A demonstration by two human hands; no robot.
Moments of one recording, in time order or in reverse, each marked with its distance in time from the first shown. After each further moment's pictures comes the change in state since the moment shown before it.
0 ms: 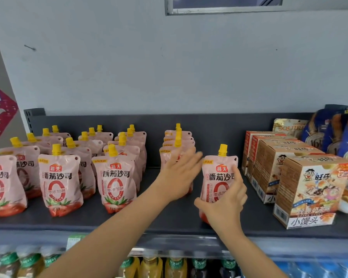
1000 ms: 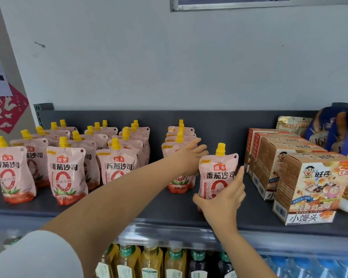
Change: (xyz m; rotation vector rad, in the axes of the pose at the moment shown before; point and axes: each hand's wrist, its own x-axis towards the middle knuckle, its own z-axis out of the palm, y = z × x) left_hand 0.066 -0.004 0.000 0.124 -0.721 0.264; right_hand -0.004 0.011 0.005 -0.009 0.015 -0.016
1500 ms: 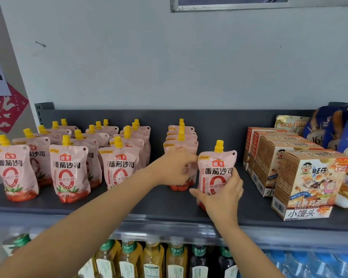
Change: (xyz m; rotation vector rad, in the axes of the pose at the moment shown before) left_hand -0.079 0.000 0.005 -0.905 0.389 -0.033; right_hand 0.002 -0.001 -0.003 0.017 -0.013 -0.006
